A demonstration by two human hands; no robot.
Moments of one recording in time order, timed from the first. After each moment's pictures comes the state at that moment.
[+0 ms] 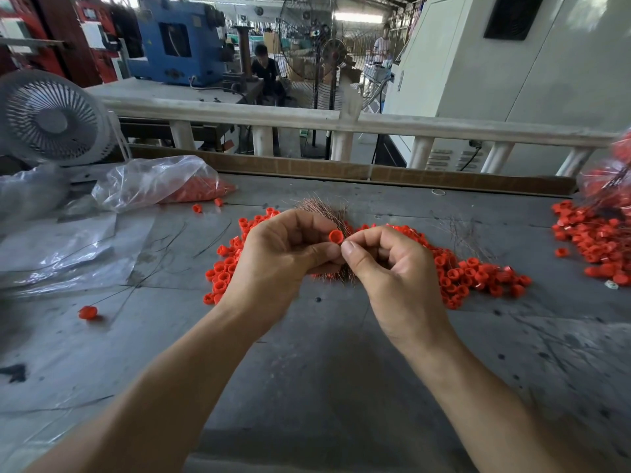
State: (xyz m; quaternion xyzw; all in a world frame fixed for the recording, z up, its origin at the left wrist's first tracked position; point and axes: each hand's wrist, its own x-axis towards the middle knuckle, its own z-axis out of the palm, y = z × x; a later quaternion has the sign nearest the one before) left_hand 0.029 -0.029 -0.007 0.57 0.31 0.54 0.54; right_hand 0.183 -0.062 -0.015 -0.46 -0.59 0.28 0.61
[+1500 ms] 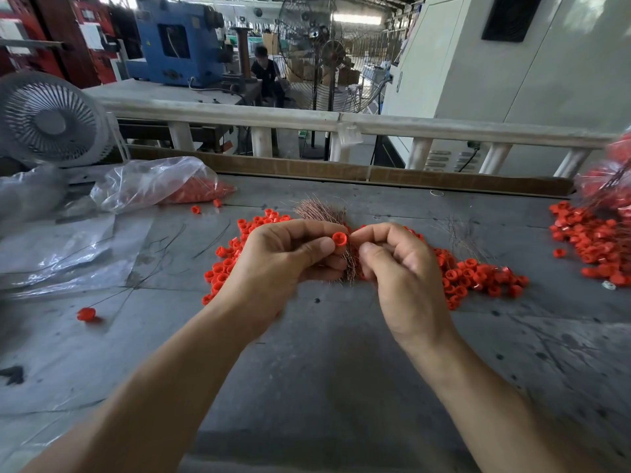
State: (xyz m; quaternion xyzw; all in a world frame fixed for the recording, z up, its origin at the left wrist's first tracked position) left_hand 0.026 -0.032 -0.002 0.55 0.32 0.50 0.58; right_hand 0.188 -0.059 -0.014 -0.46 -0.56 0.31 0.62
